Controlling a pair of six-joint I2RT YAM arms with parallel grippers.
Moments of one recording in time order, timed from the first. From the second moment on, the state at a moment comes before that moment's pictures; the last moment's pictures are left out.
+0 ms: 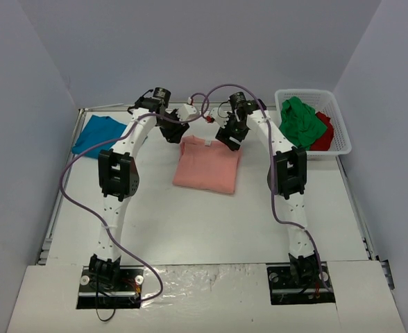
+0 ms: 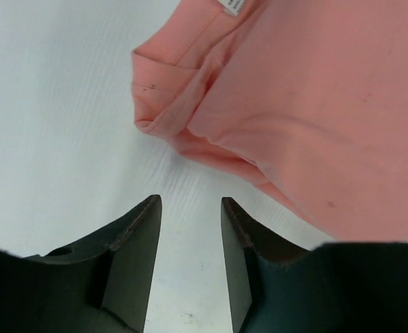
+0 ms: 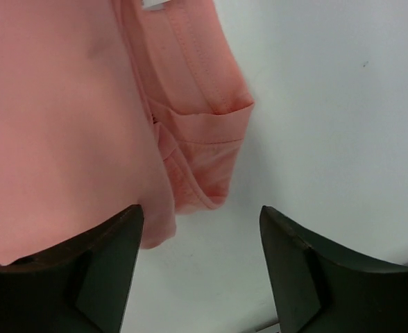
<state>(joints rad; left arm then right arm) -0.29 2.40 2.38 -1.08 0.48 0.79 0.34 2.44 2.33 -1.07 -0.16 -0.82</state>
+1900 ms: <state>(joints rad) 0.20 1.49 1.29 -0.73 0.52 0.33 0.95 2.42 2.19 -0.93 0.10 -0.45</state>
